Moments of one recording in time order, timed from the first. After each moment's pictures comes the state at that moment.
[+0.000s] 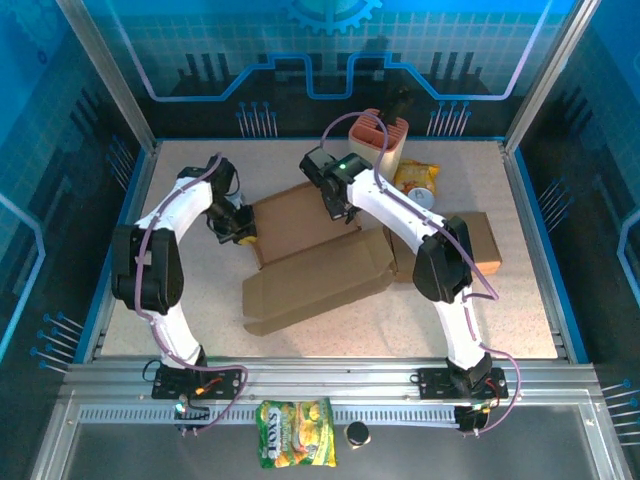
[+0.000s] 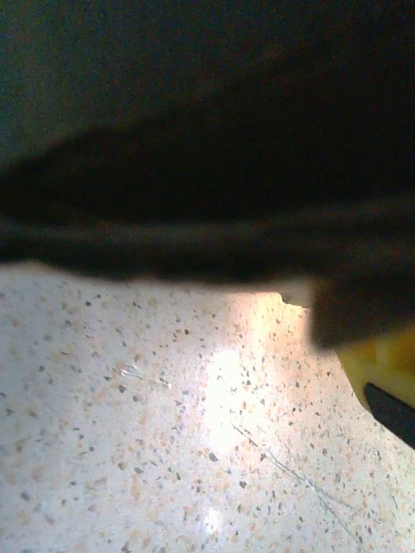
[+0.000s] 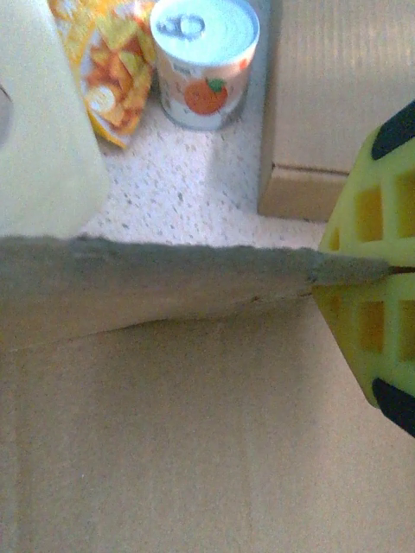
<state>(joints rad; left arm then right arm) -0.07 1.82 1.41 -1.08 0.37 -0.45 0.68 2.14 2.04 -1.23 0.47 0.40</state>
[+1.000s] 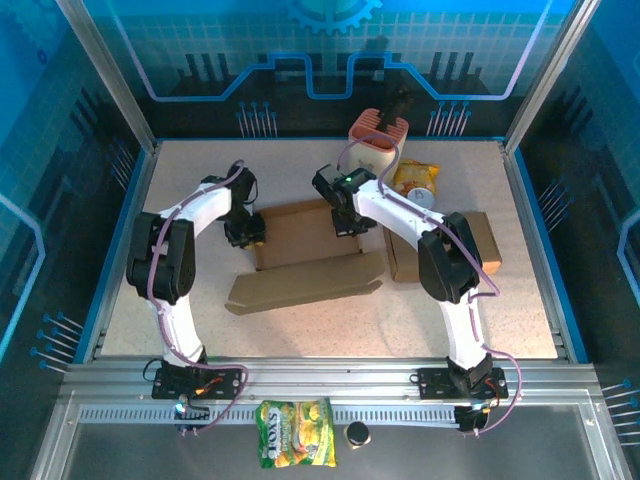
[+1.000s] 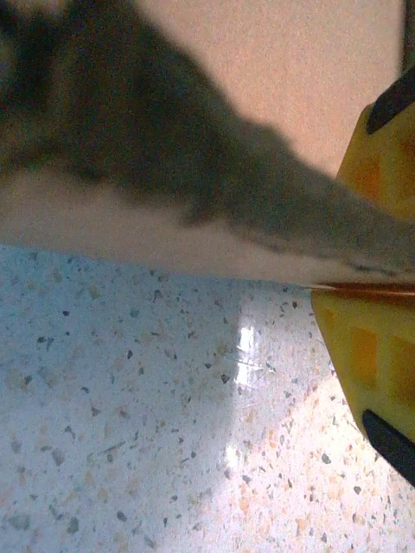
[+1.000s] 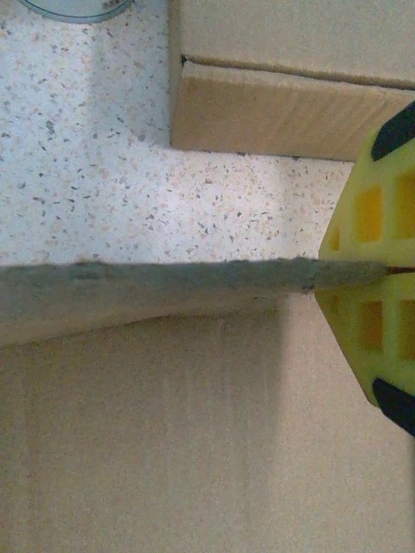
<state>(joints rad) -0.15 1.92 1.37 -0.92 0.19 -0.48 0.65 2.10 1.81 -1.15 0.33 0.55</state>
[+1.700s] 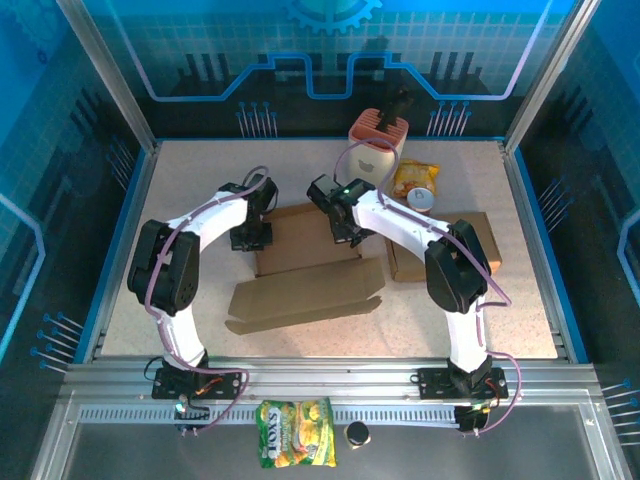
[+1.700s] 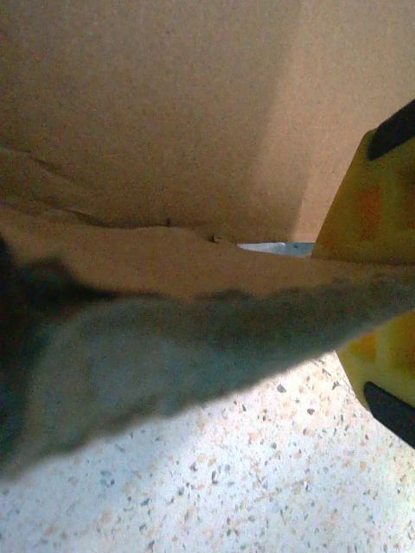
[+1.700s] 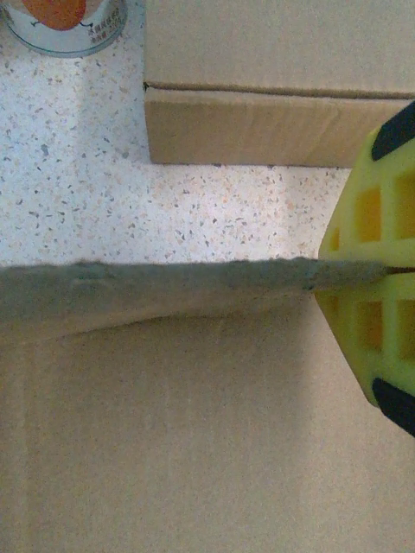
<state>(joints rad) -0.29 1.86 1.31 -0.94 -0.12 -0.48 0.71 2.01 1.69 -1.09 0.42 0.60</state>
